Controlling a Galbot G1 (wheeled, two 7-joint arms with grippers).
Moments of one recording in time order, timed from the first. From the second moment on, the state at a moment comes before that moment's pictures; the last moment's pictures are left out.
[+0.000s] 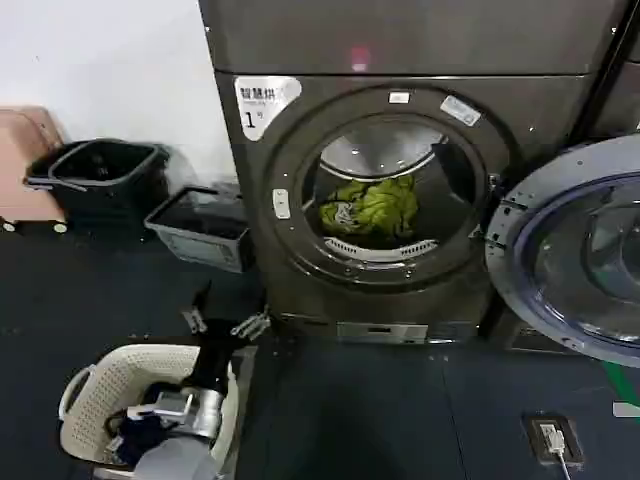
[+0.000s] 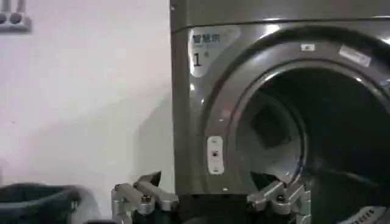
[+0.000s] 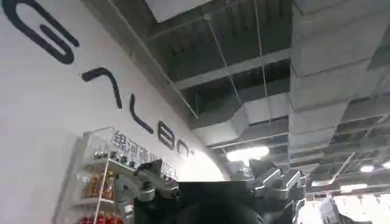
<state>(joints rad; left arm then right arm) 1.43 -1.42 -0.42 -2.21 -0.02 0.09 -0.05 -1.93 0.75 2.81 1.71 0.85 -0.46 -0.04</state>
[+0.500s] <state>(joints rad) 1.43 -1.44 -0.40 -2.21 -0.01 0.08 -0.02 -1.92 0.75 2.81 1.71 0.88 -0.45 -0.03</state>
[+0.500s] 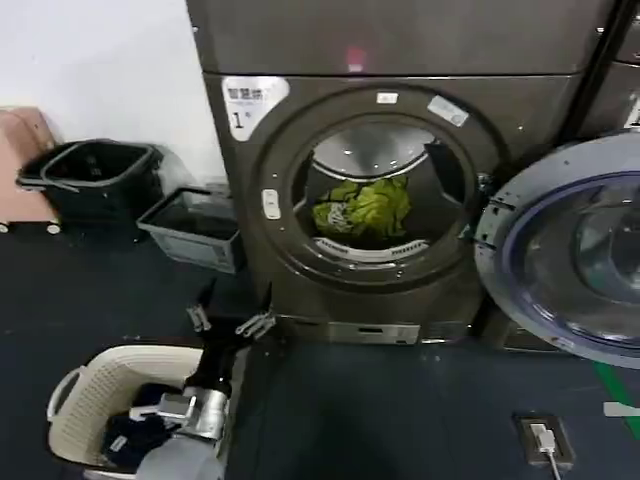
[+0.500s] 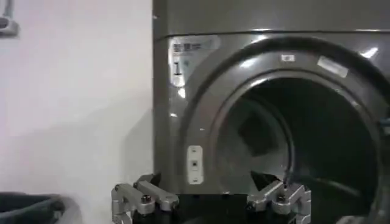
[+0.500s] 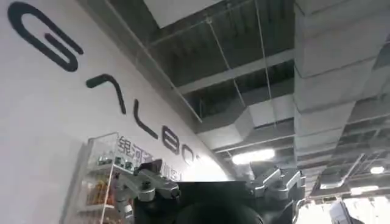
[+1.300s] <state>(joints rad) 1.43 -1.46 -0.38 -2.21 -0.01 0.08 0.00 -1.90 0.74 2.79 1.72 0.89 -0.45 -0.04</state>
